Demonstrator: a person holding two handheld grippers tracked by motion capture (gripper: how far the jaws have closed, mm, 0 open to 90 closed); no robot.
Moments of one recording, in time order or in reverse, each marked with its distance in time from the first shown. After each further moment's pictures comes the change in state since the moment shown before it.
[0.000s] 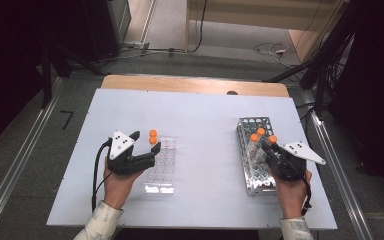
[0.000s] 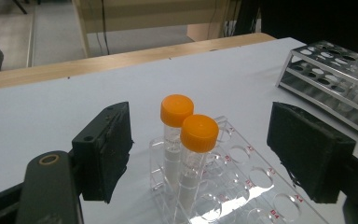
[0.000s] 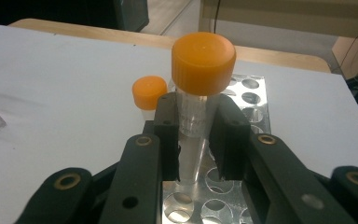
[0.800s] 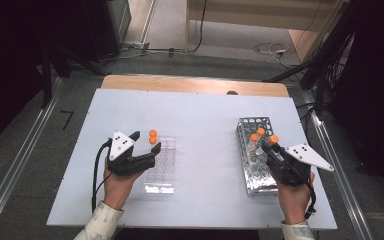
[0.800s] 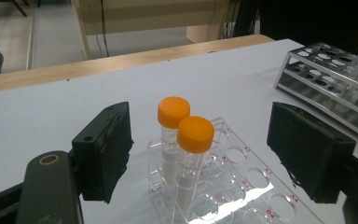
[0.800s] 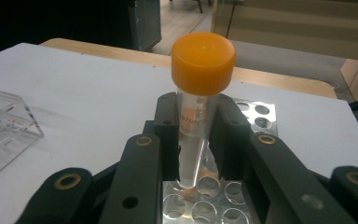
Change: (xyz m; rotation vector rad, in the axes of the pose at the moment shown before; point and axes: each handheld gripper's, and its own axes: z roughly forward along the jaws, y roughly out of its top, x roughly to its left) left arm -0.002 0.001 -0.002 -0.007 -0.001 0.003; right arm 0.014 0.014 -0.026 -0.065 0.041 -0.022
